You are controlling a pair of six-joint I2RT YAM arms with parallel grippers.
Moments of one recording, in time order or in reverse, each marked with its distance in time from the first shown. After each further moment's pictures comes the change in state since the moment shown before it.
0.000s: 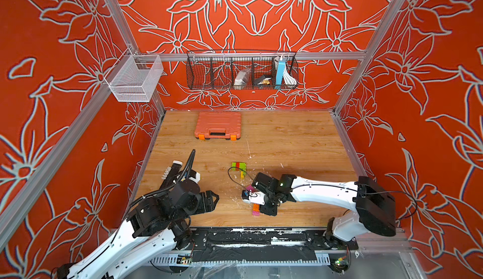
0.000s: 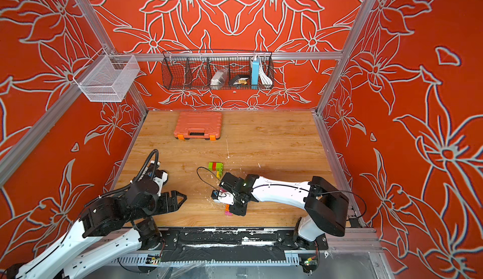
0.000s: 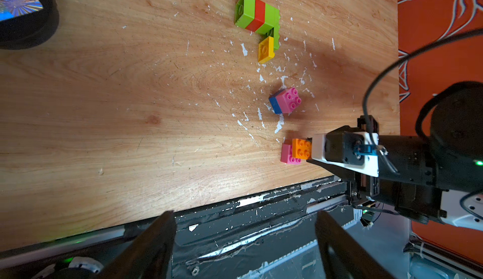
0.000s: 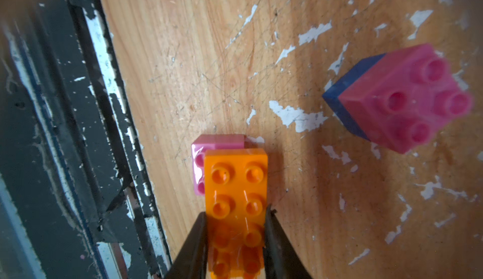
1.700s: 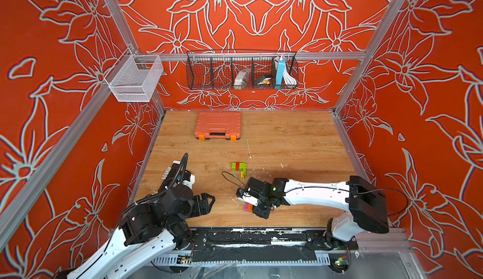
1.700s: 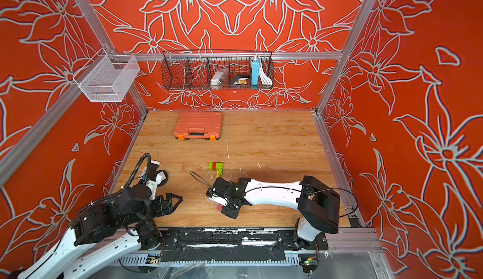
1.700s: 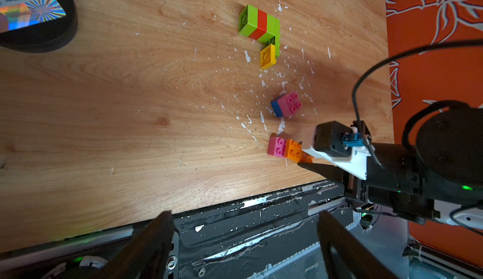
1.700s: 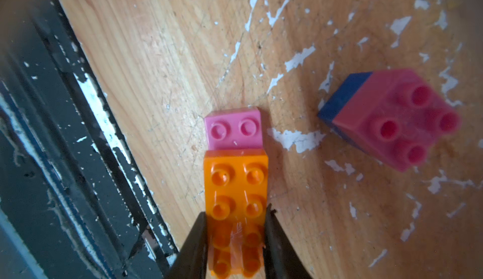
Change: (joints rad) left arm 0.000 -0.112 -0.014 -0.043 -0.031 -0.009; right arm 0.083 0.054 0.063 0.014 0.091 0.223
